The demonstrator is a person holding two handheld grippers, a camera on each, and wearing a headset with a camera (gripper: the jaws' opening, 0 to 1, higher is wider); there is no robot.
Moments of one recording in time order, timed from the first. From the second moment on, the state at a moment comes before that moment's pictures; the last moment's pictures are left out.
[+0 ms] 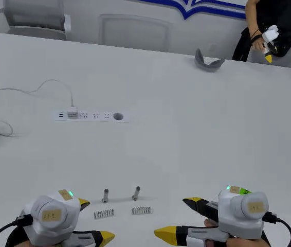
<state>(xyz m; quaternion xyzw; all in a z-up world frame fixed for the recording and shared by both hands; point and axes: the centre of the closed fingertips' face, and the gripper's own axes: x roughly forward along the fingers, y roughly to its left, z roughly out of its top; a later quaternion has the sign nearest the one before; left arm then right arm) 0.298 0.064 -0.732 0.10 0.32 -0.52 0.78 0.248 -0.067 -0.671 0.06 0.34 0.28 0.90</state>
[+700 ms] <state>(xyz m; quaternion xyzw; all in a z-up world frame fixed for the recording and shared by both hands) 0.321 0.050 -0.781 0.15 0.36 -0.51 0.77 0.219 -0.087 -0.674 0.08 0.35 0.25 0.90</state>
